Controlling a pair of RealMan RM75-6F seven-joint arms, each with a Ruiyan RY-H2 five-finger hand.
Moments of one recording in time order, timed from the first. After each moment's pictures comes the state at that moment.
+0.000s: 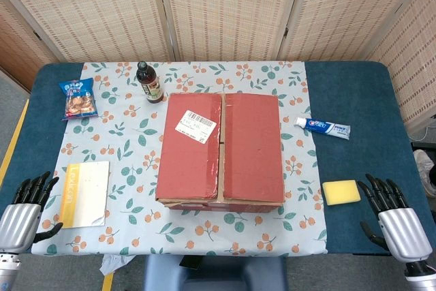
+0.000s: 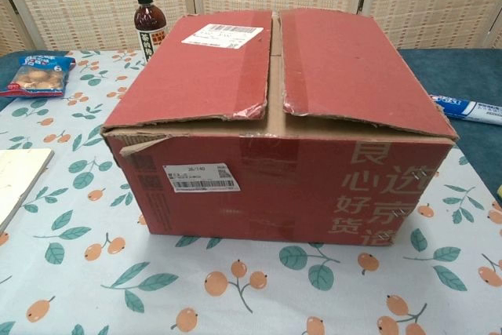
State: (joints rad) left arm -0.08 -1.09 0.02 -1.67 1.54 1.45 0.13; right arm -0.01 -1.08 -0.06 -1.63 -1.71 1.55 -0.08
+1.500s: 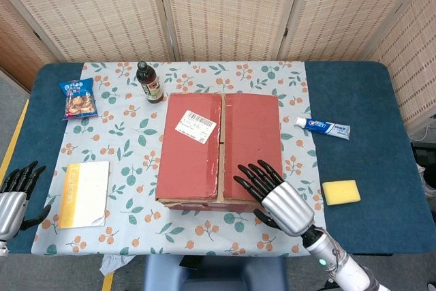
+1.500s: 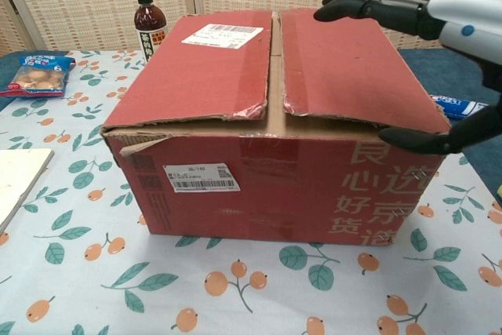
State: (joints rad) left arm -0.13 -1.07 -0.03 -1.54 1.49 1.39 -0.11; right arm 0.37 -1.28 0.09 -1.97 -1.76 1.16 -0.37
